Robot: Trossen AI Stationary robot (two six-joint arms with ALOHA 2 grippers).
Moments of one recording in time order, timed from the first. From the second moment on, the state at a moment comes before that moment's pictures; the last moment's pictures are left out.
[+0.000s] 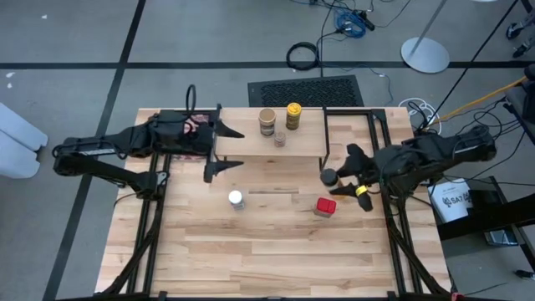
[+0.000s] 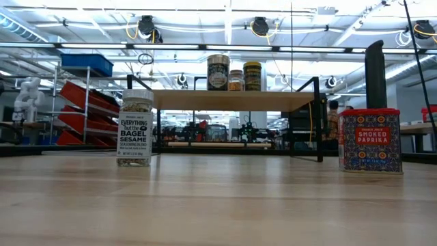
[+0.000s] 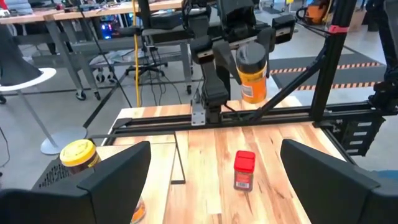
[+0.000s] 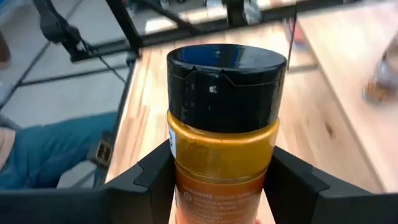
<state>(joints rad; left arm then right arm) 0.07 1.05 1.19 -0.33 0.07 0.11 0.31 0.95 1.16 -0.78 0.14 0.38</state>
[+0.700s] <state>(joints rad) 0.07 1.06 1.19 -0.33 0.07 0.11 0.41 0.97 0.69 -0.23 0.40 0.46</state>
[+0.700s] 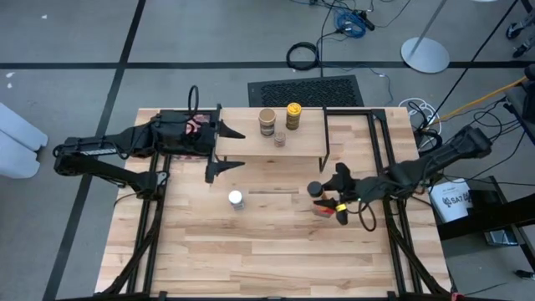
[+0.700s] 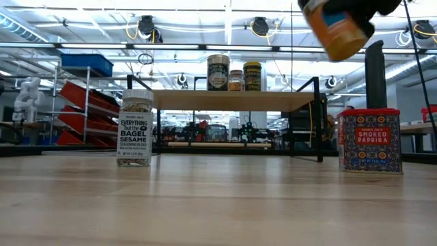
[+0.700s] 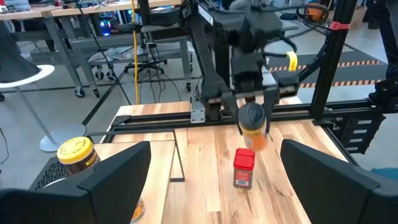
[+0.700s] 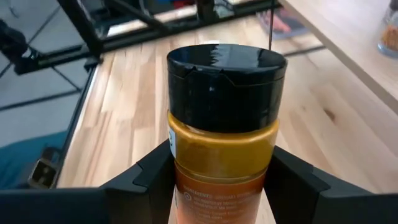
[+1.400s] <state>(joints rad) 0.05 1.06 1.16 -0.35 0.07 0.08 0.41 1.28 0.57 0.13 0.53 0.31</state>
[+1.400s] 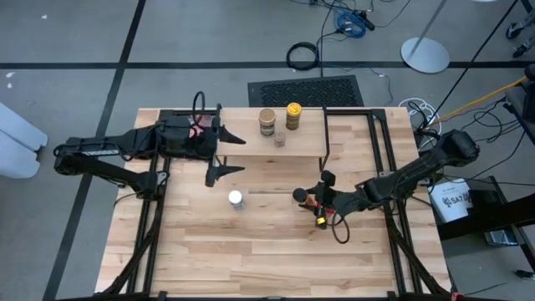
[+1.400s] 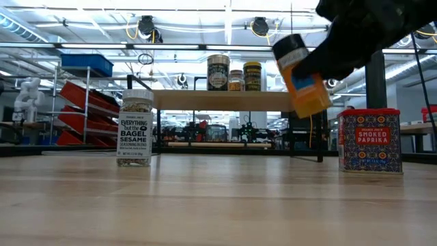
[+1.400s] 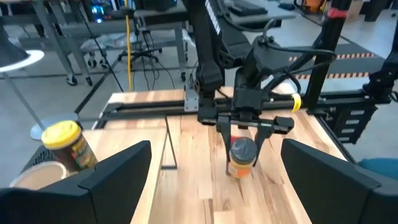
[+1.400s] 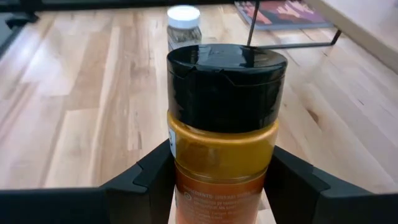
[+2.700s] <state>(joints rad) -0.06 1.35 1.15 -0.22 0.07 0.06 0.41 1.50 0.51 0.38 0.62 0.33</state>
